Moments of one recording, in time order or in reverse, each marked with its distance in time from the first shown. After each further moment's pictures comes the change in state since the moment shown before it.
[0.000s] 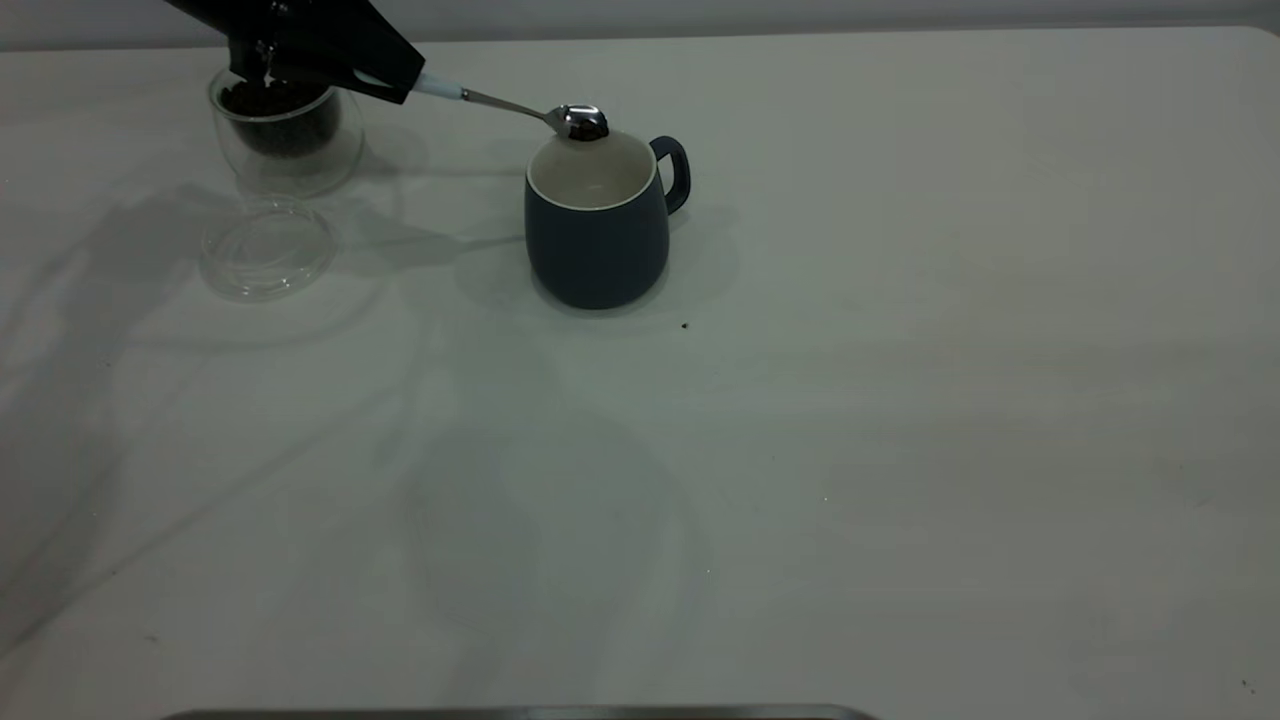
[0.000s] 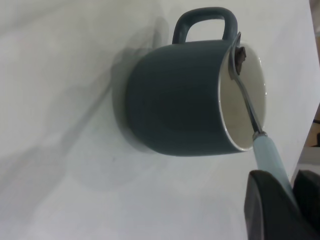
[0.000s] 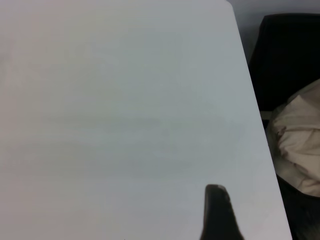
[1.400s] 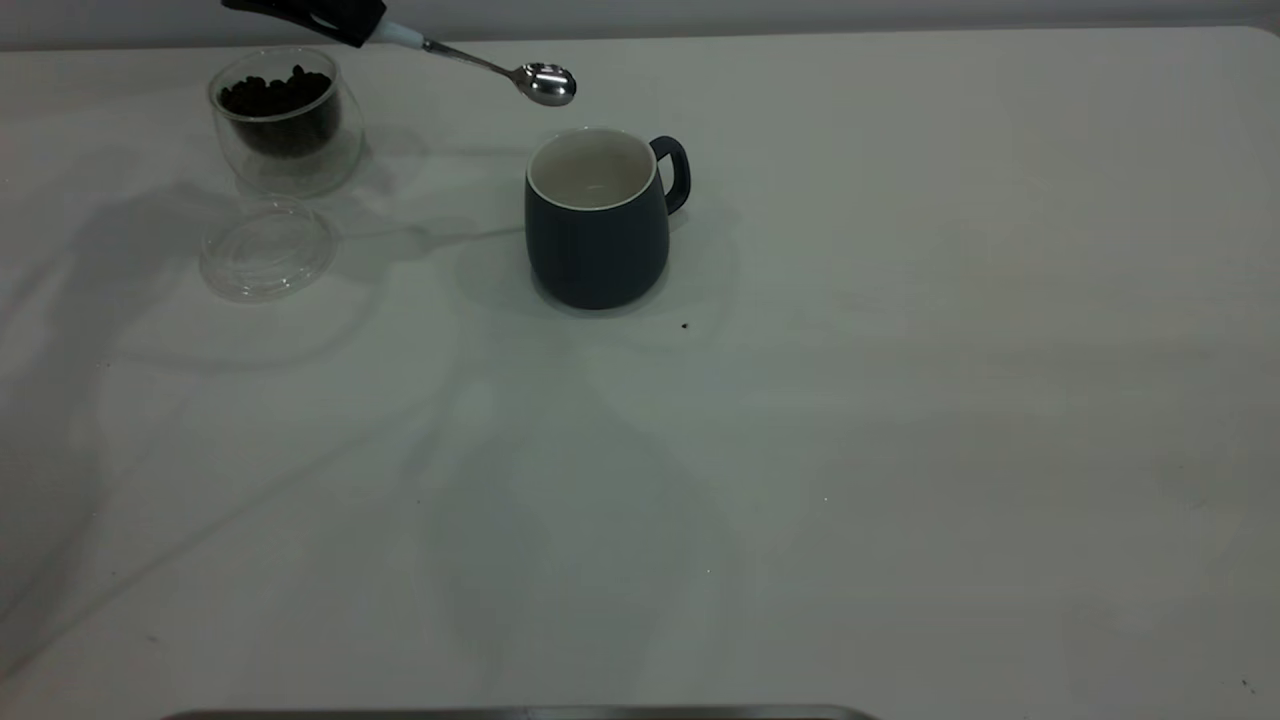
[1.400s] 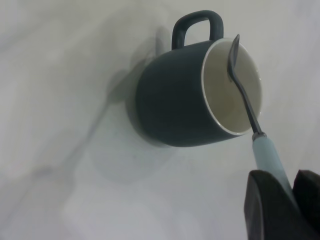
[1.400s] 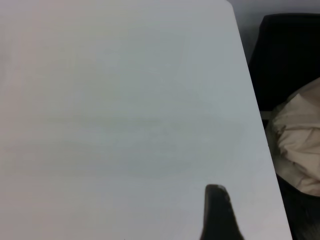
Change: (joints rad) left arm 0.000 -0.105 0.000 0.096 0.000 0.097; right arm 0.000 0.000 0.000 0.000 0.000 0.000
